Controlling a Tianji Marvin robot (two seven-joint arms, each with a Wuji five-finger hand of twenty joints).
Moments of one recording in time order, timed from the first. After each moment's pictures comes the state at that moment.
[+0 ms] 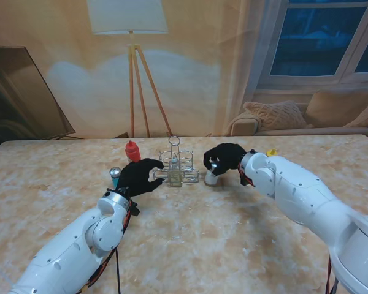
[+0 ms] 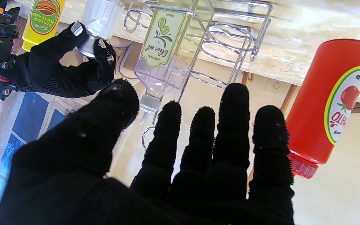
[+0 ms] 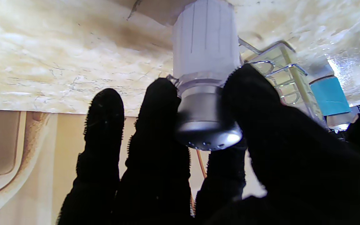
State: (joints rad) left arm 1.31 -1.16 -0.99 -1.27 0.72 -0.12 0.37; right arm -0.69 -1.24 0.46 -0.63 -0.58 -0.36 -0.17; left_hand 0.66 -0.48 0.72 -0.15 0.63 0.18 0.49 0.50 0.65 0.25 0.45 0.46 0.80 0.24 0.62 0.85 0.41 0.29 1.04 0.71; right_hand 0.64 -0.76 0.94 -0.30 0.65 -0.43 1.00 0.59 0.90 -0.07 0.70 0.73 1.12 -0.18 0.80 0.72 0.80 0.01 1.05 0.36
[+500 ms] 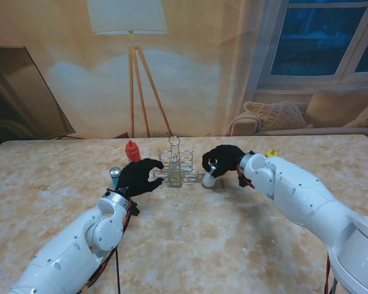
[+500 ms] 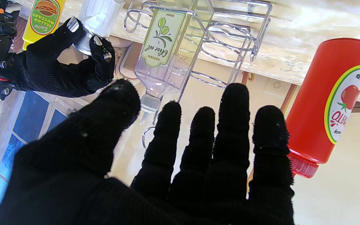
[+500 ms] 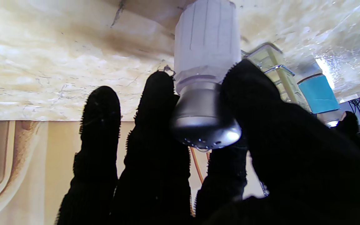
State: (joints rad) left arm 1.31 -1.16 -0.99 -1.27 0.72 -0.12 0.38; right arm -0.70 -1.24 0.46 -0.63 -0.55 -0.39 -0.15; left_hand 0.67 -0.48 0.72 -0.15 0.63 0.18 0.49 0.50 0.65 0.25 0.45 0.46 0.80 0.24 0.62 0.85 0.41 0.29 1.04 0.71; right_hand 0.63 -0.81 0.98 -0.30 0.69 -0.44 1.02 0.61 0.92 -0.07 0.75 0.62 1.16 -0.15 0.54 0.64 0.82 0.05 1.05 0.33
